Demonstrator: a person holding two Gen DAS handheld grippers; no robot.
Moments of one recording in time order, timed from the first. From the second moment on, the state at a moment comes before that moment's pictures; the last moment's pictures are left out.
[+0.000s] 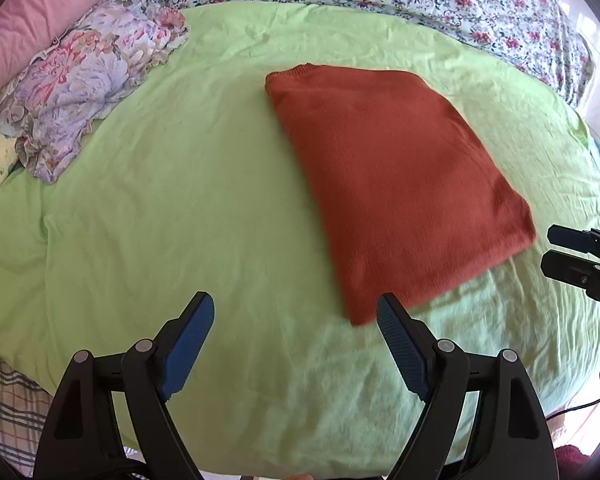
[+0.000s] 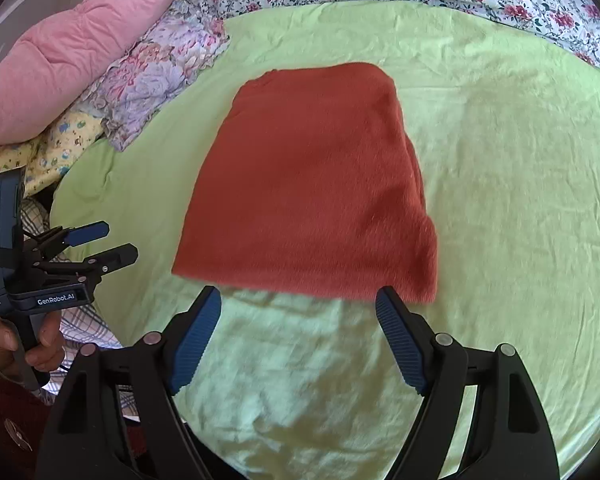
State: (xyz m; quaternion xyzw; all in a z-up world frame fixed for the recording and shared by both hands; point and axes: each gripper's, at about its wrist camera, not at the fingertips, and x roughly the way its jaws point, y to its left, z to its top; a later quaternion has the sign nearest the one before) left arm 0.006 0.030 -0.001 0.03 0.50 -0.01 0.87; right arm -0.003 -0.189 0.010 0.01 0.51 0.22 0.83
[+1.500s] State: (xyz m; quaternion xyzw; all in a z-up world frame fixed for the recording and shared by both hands) left arm 0.057 -0.001 -0.004 0.00 0.51 0.02 0.86; right arm 0.079 -0.241 0.012 0.06 0.51 0.19 0.84
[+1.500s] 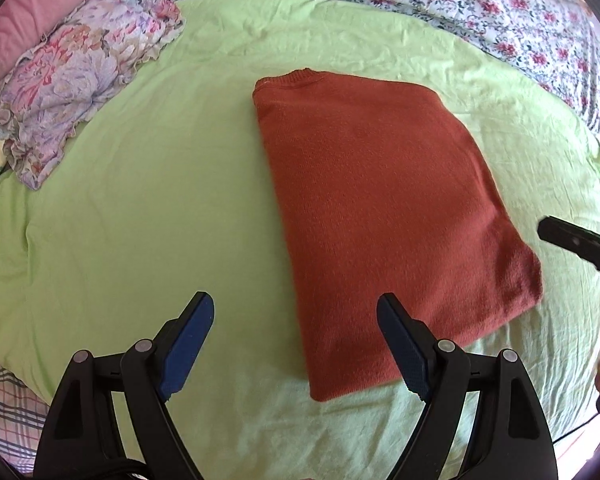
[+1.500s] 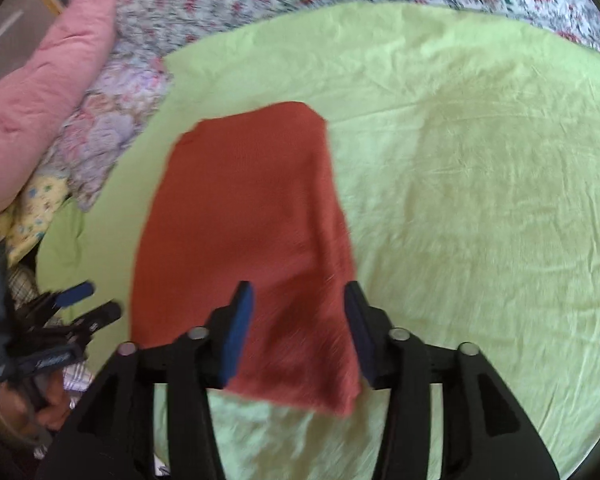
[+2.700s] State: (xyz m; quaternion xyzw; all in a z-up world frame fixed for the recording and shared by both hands) left arm 0.001 -0.020 -0.011 0.07 0.51 0.00 0.85; right arm -0.007 -0.195 0.019 -0.01 0.50 0.24 0.83
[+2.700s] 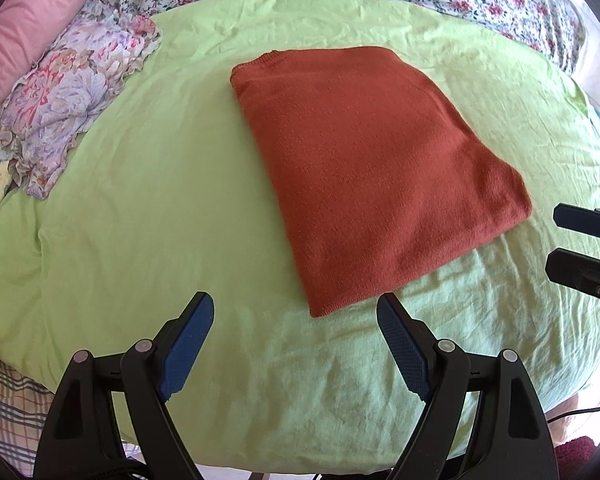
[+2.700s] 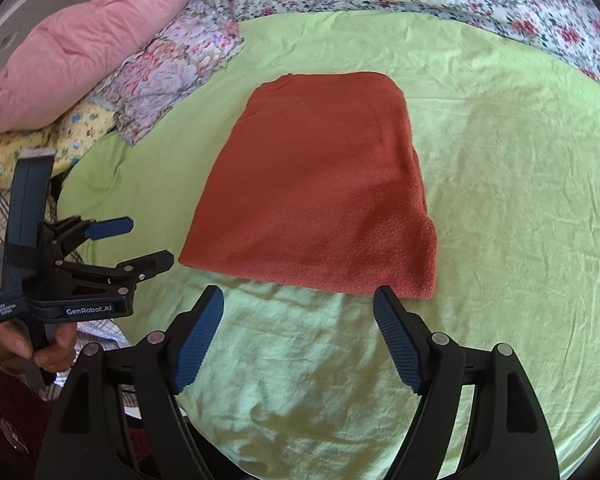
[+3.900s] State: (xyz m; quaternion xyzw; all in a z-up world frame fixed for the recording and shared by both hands) left arm 0.038 -0.024 -0.004 0.09 0.51 0.01 0.85; right arm 0.042 -0.185 0.020 -0.03 0.48 0.26 0.84
